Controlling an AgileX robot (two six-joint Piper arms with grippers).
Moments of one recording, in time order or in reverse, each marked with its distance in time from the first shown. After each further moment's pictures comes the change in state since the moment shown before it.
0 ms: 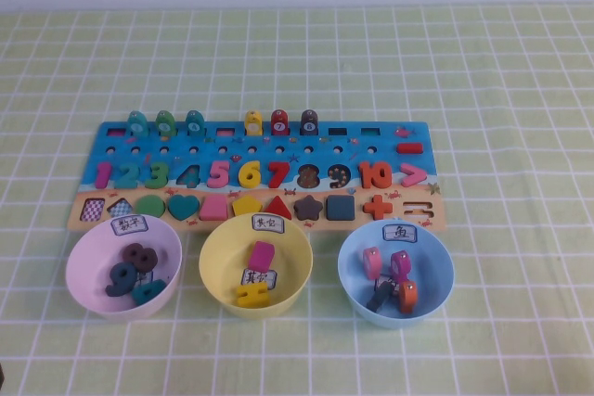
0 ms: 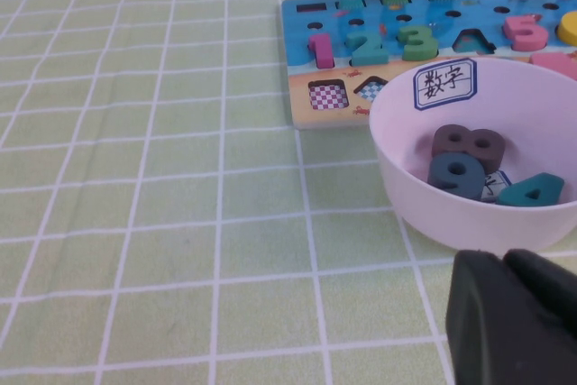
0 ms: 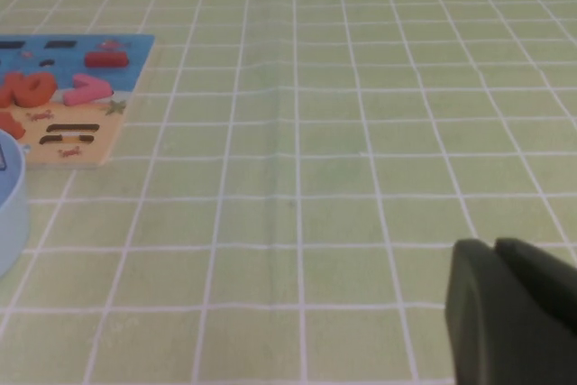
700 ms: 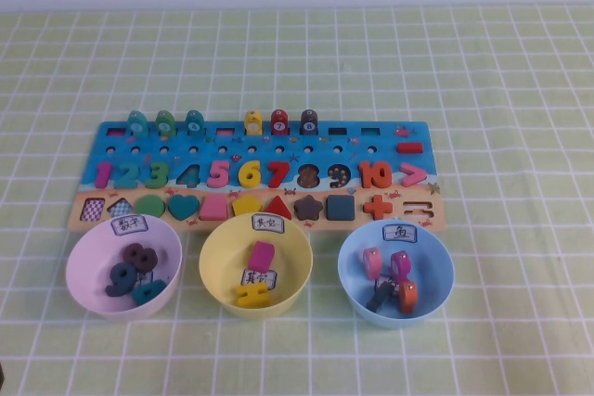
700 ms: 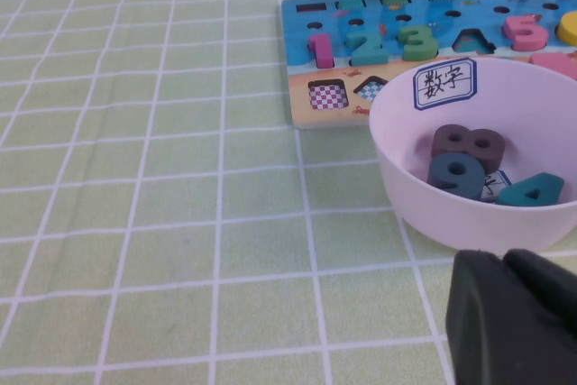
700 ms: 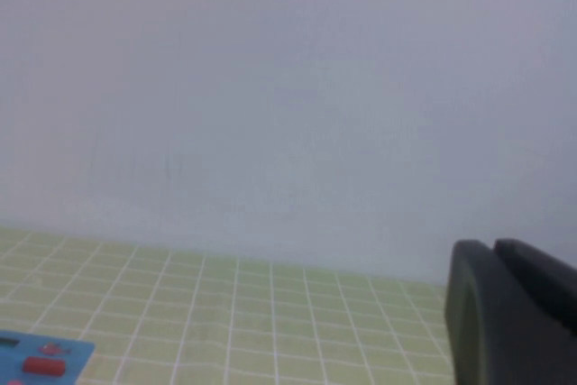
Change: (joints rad) right arm 0.006 0.036 -0.054 0.070 -0.462 -0.268; left arm 0.000 0.000 0.000 0.000 0.000 0.000
